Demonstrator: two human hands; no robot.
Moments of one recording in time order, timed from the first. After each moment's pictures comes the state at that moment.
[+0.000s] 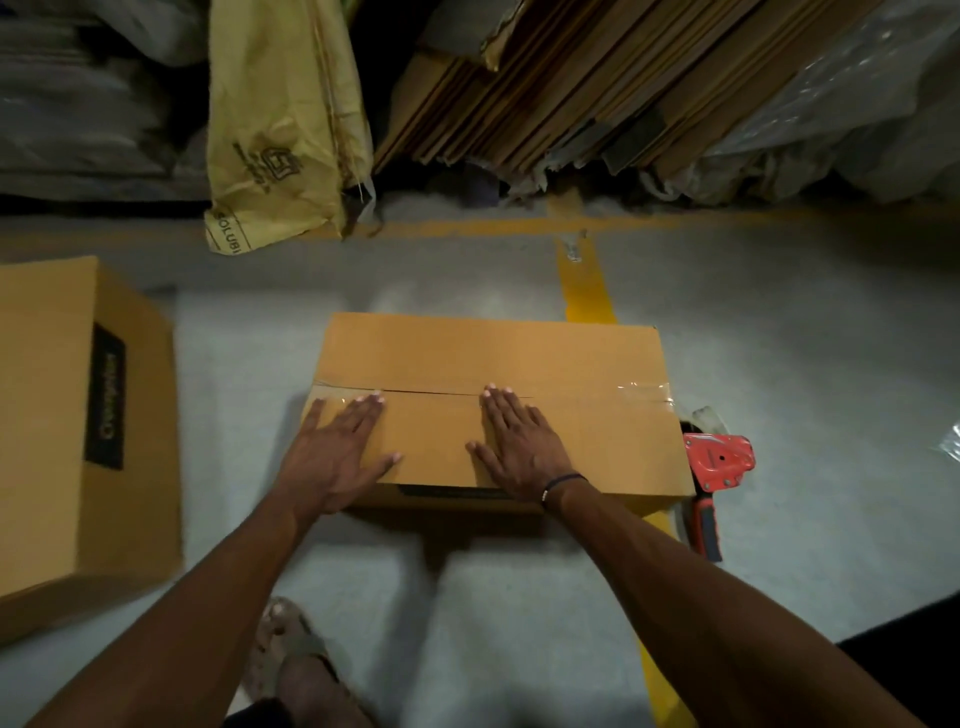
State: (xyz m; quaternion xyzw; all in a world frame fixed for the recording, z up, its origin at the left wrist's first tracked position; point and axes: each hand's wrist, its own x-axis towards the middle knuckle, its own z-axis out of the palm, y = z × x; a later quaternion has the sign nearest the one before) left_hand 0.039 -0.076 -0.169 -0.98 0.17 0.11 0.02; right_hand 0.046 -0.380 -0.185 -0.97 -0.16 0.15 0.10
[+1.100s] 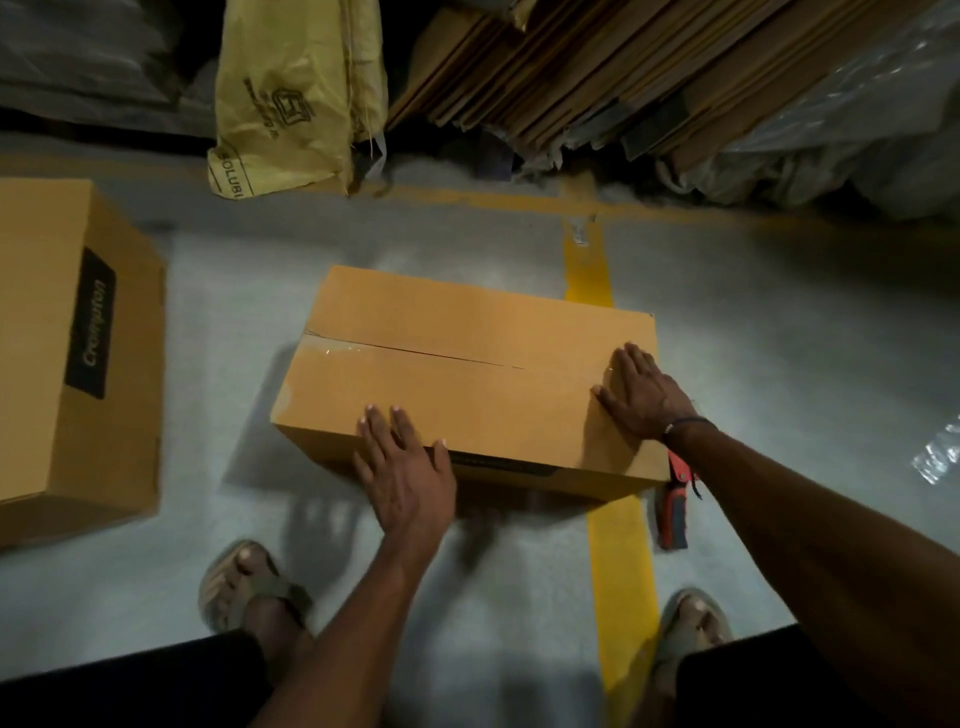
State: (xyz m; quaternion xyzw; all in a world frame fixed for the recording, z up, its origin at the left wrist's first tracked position) left_hand -0.050 -0.241 -0.176 -0.96 -0.19 0.09 -0.17; right_hand 0.087 -0.560 -0.164 -0.98 -0.01 0.20 0.05
